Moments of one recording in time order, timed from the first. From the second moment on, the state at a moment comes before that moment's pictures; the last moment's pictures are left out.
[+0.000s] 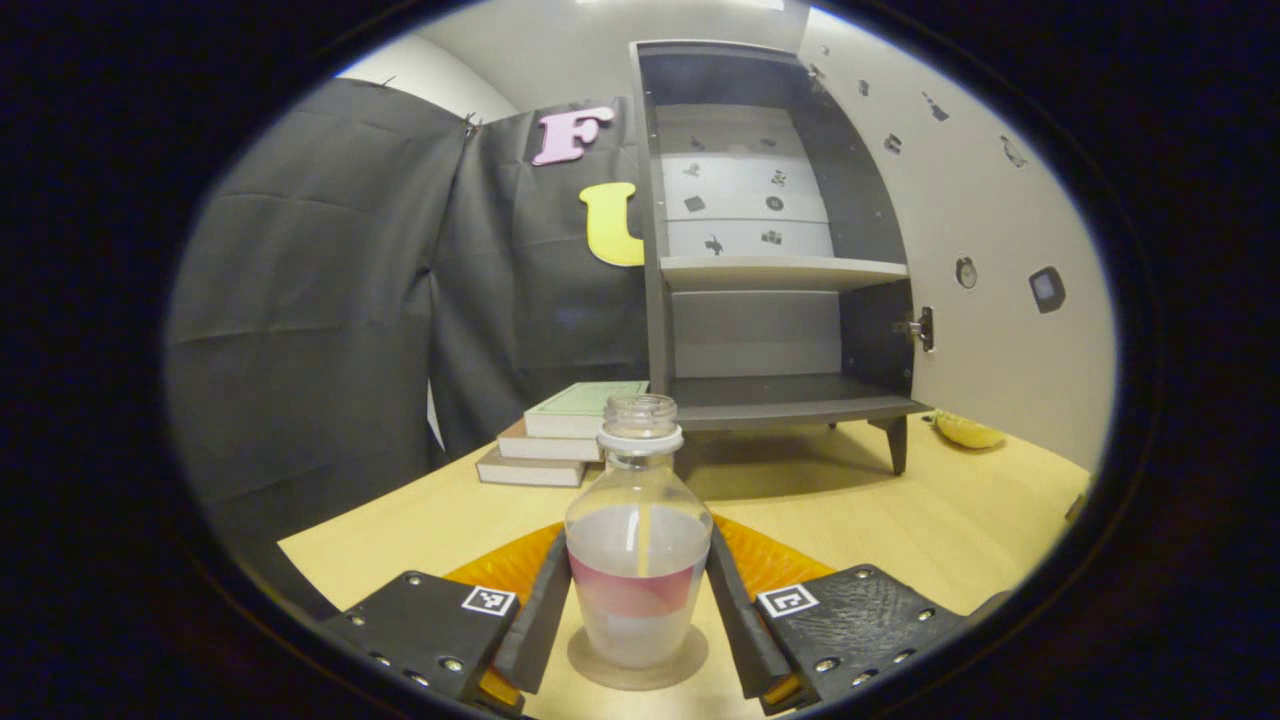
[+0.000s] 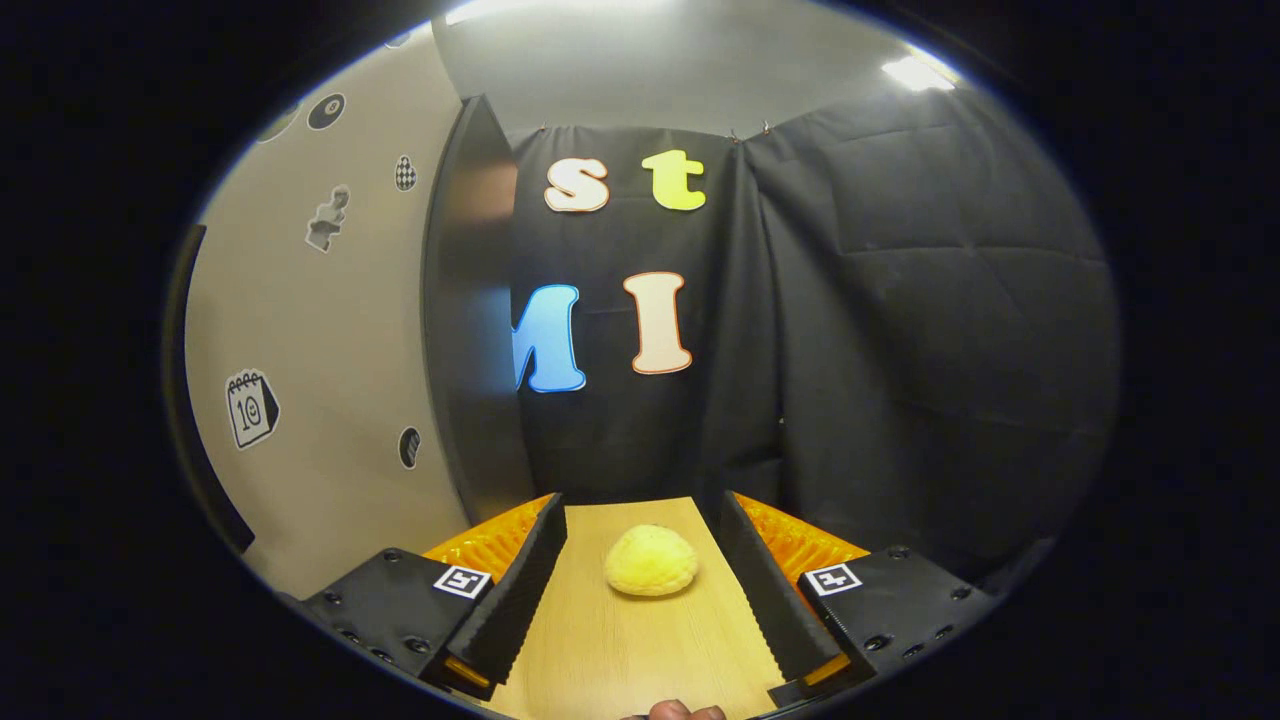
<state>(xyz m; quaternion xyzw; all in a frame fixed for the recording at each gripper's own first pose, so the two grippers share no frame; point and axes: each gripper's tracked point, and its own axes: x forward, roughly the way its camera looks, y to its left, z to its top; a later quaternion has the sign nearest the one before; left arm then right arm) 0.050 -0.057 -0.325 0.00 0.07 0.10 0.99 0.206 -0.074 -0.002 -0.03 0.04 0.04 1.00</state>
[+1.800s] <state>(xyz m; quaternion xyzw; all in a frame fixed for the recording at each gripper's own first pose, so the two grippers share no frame) -0.015 -0.083 -0.066 -0.02 0.04 0.13 0.99 0.192 -0.079 0.001 0.00 0.02 0.11 0.99</state>
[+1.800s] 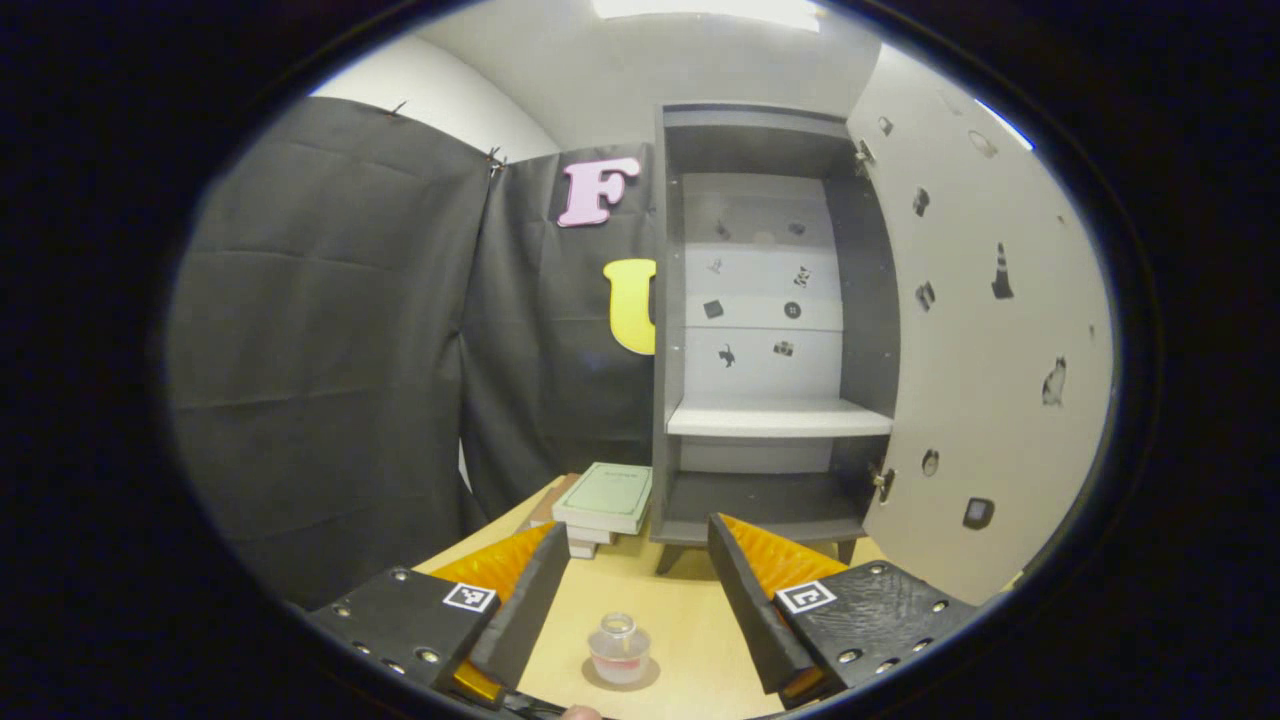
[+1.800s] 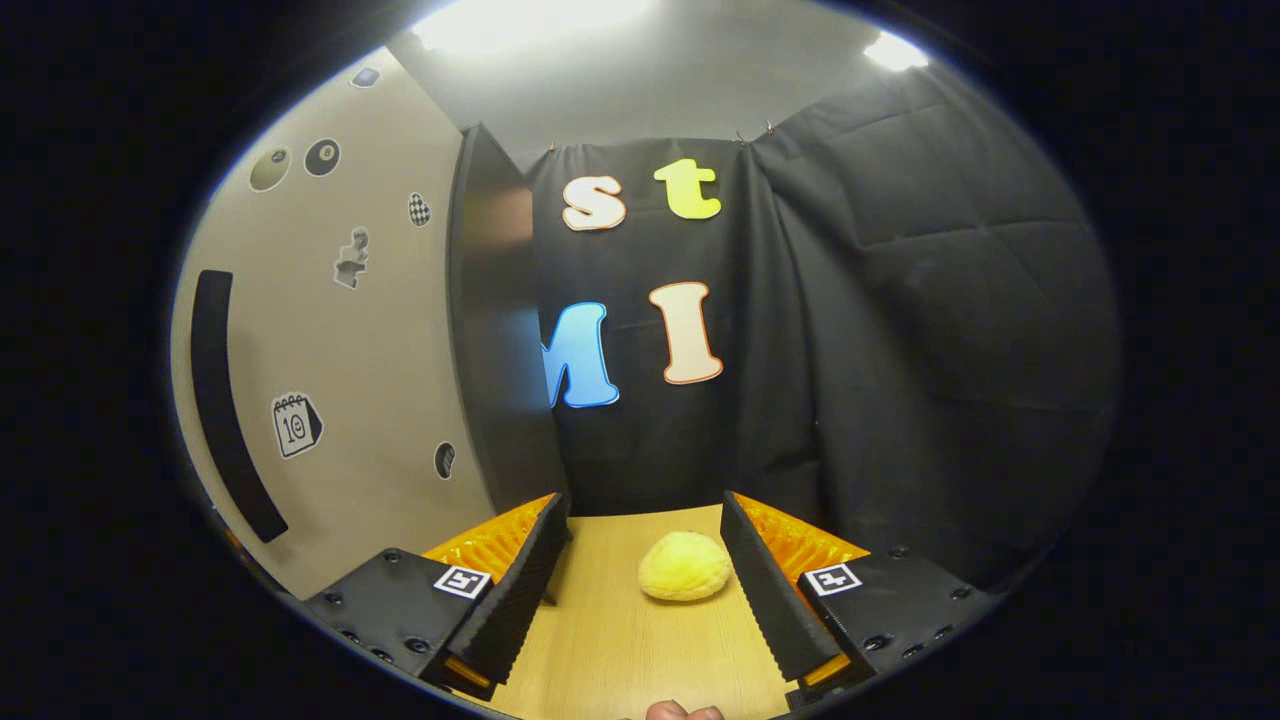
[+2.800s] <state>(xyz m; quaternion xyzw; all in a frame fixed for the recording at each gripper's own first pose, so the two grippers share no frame) -0.024 -0.057 0.008 -0.06 0.06 0.05 1.00 0.122 -0.021 0.053 0.04 0.02 0.11 0.99</state>
